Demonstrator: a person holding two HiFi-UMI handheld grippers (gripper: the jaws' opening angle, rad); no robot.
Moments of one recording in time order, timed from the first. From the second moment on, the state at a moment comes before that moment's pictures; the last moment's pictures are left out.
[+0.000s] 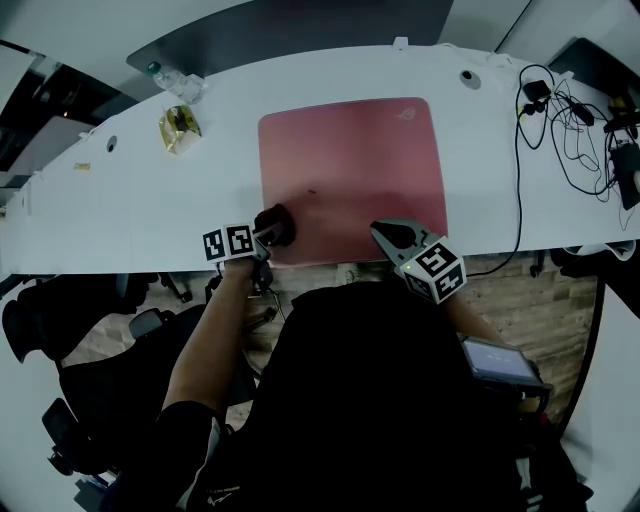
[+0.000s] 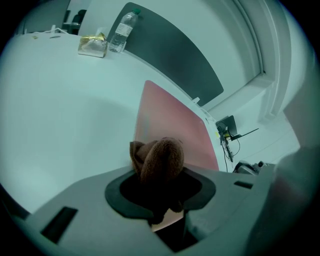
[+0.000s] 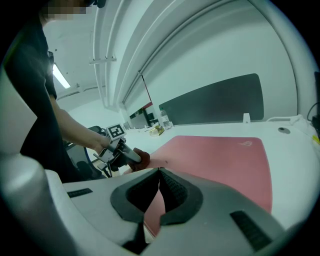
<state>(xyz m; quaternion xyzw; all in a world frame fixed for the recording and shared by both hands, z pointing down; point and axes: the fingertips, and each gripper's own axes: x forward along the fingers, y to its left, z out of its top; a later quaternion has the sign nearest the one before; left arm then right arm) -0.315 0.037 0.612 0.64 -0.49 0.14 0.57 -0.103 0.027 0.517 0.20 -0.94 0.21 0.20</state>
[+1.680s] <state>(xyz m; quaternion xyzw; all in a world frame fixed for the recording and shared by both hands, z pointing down) -0.259 0.067 0.608 0.63 -0.49 0.31 0.51 -0.059 0.031 0.524 0.22 -0.93 0.22 0.19</state>
